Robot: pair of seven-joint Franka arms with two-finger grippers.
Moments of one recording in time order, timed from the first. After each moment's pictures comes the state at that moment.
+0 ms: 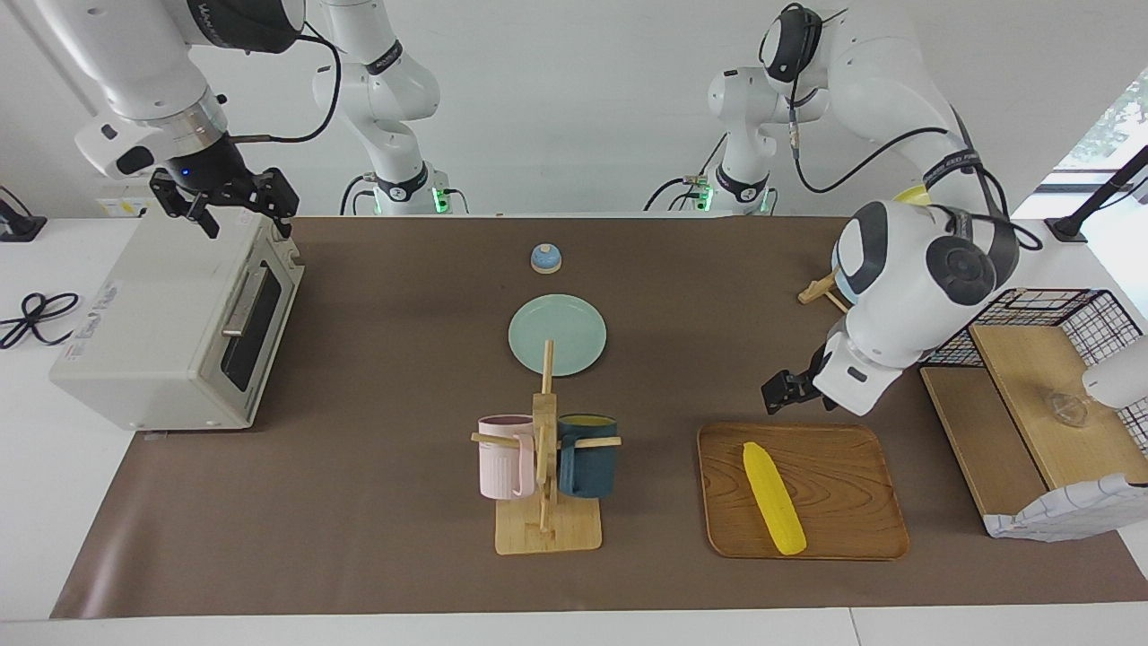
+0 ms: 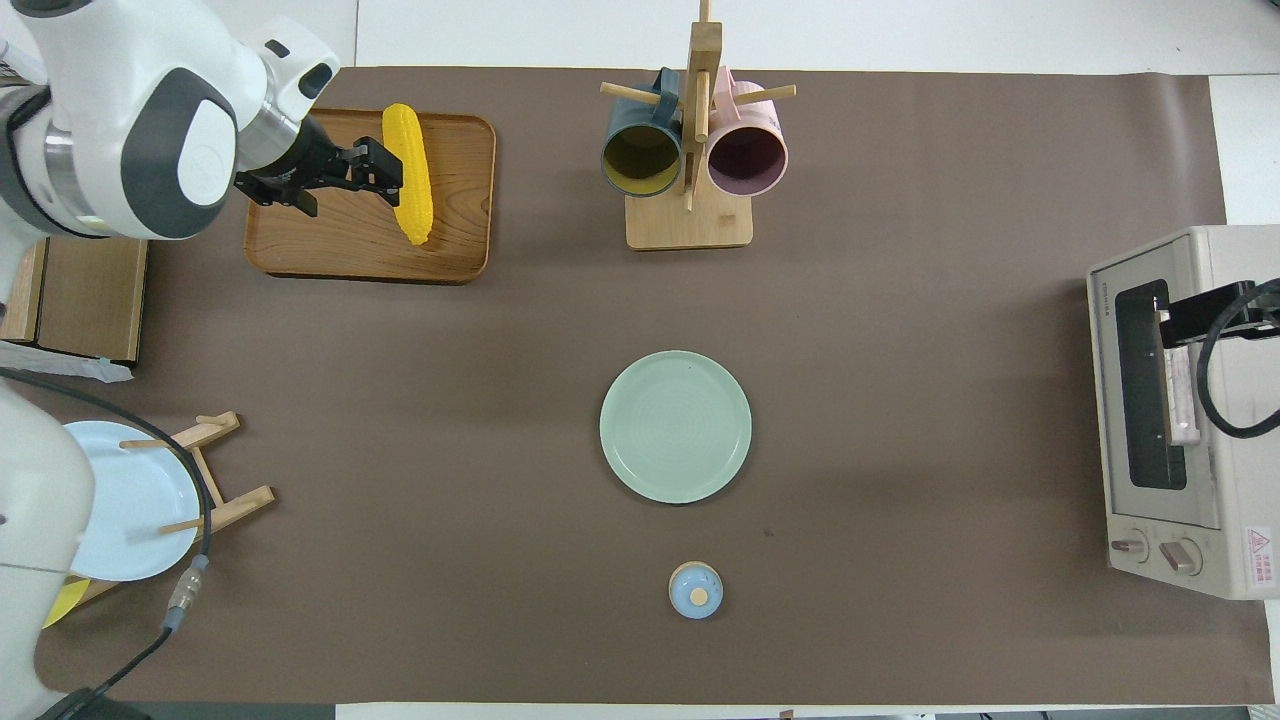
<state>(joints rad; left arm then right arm) -0.14 0.61 -0.10 -1.23 -0.06 1.80 -0.21 -0.05 -0.04 -0.02 -1.61 -0.05 1.51 -0.08</state>
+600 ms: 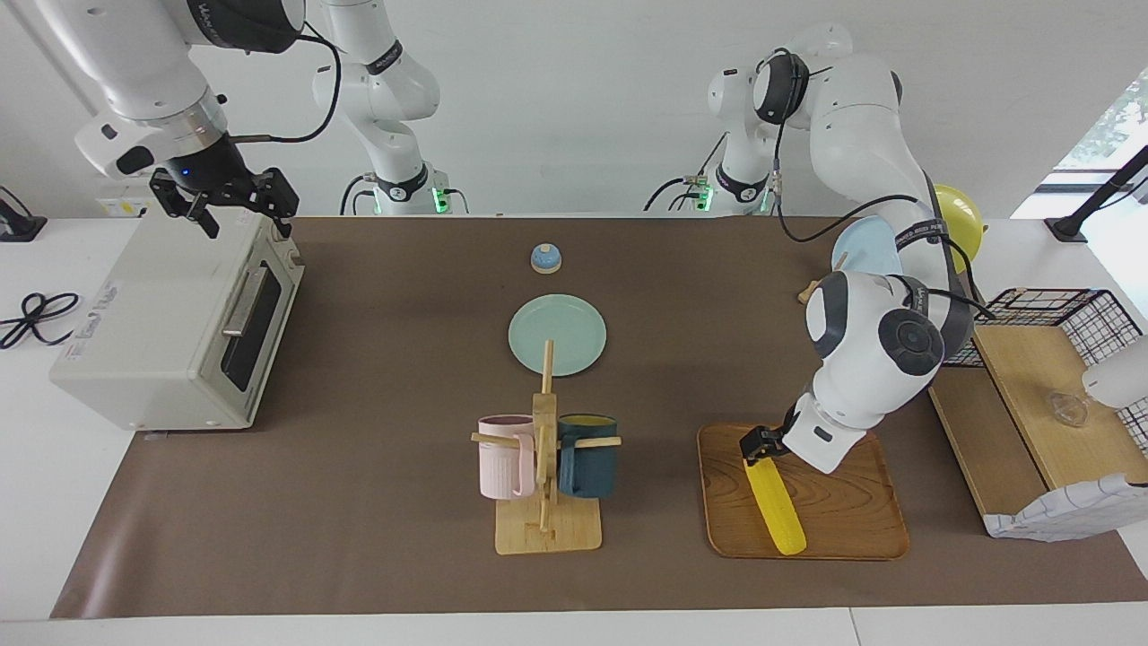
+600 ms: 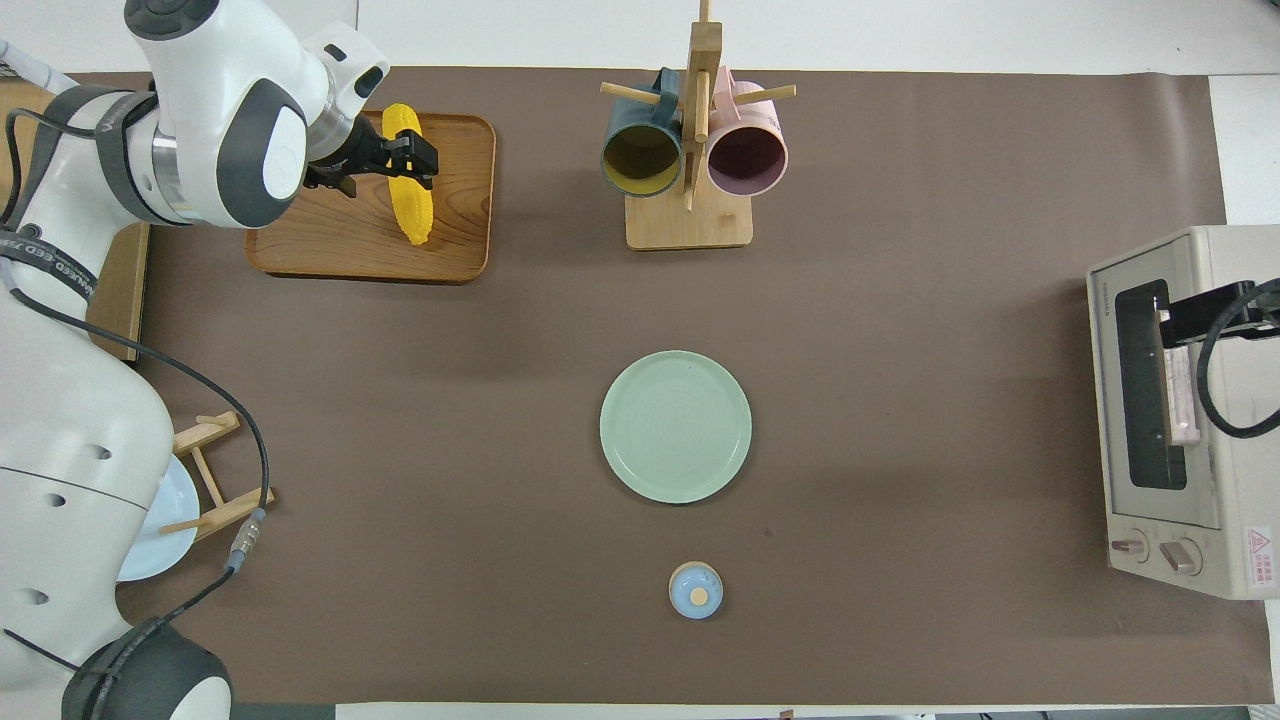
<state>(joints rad) -0.16 0.74 -0.10 -1.14 -0.02 1.90 -0.21 -0.05 -0.04 -0.02 -1.61 -0.05 1.51 -0.08</state>
